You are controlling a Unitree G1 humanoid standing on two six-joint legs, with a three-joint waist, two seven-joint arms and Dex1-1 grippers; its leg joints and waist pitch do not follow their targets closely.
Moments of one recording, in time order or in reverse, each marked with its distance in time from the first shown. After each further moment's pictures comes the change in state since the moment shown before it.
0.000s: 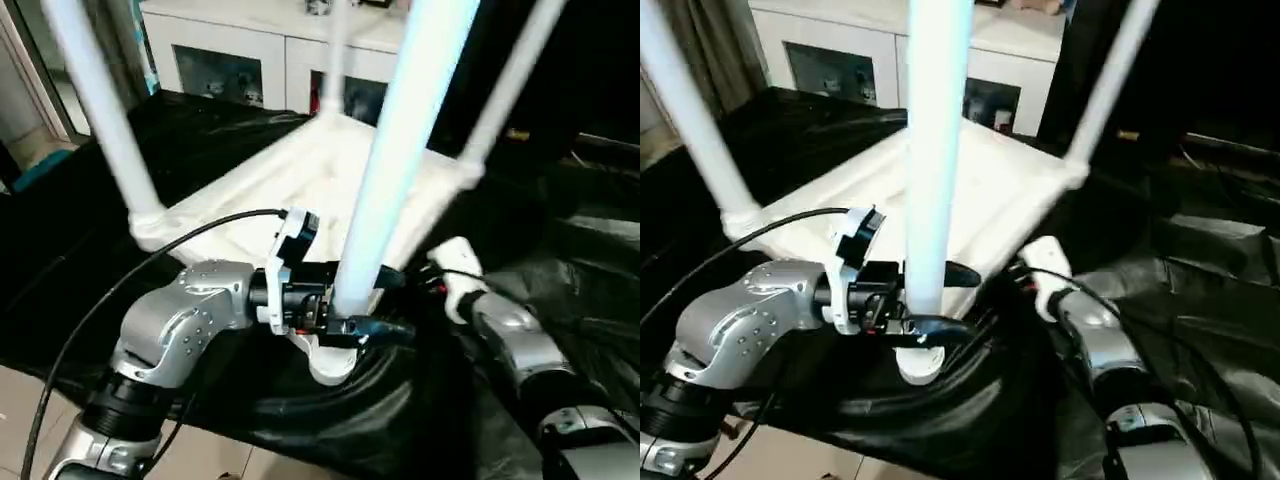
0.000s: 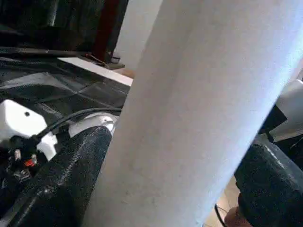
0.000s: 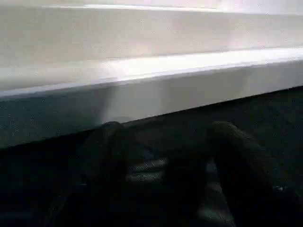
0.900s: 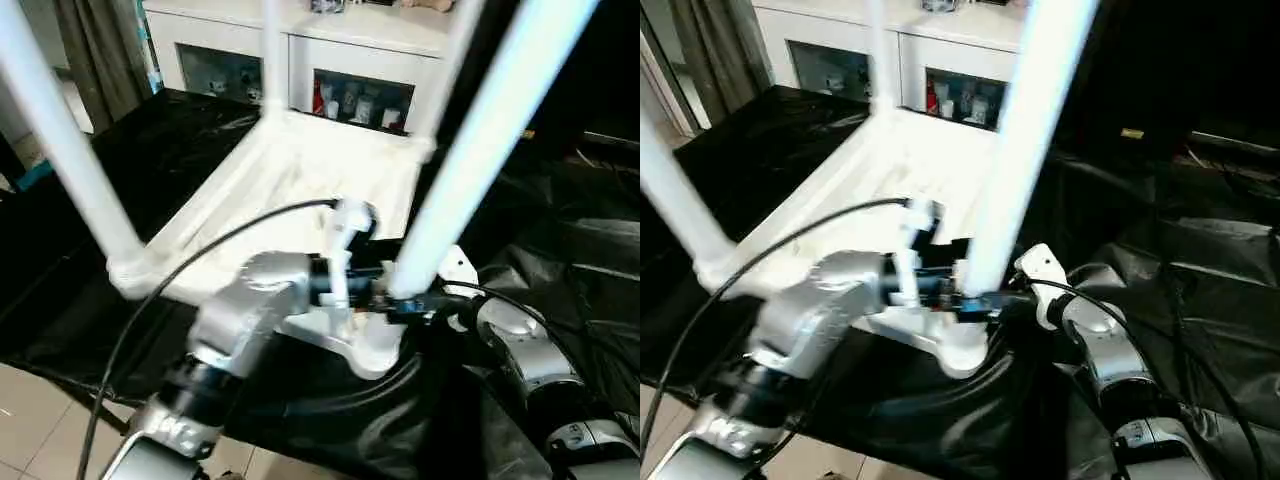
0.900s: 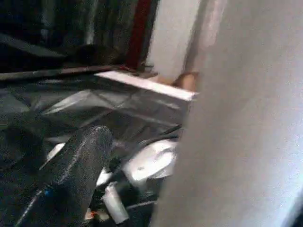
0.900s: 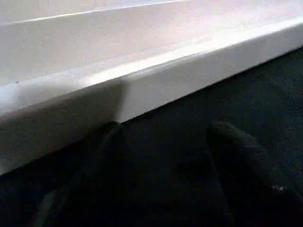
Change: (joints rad) left arm -0.107 -0.222 -0.106 0.250 0.245 -0.293 0.193; right arm 0.063 -0.009 -0.017 -0.067 0.032 -0.037 0.107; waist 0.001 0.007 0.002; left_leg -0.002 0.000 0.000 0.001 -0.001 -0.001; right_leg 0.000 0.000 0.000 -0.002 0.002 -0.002
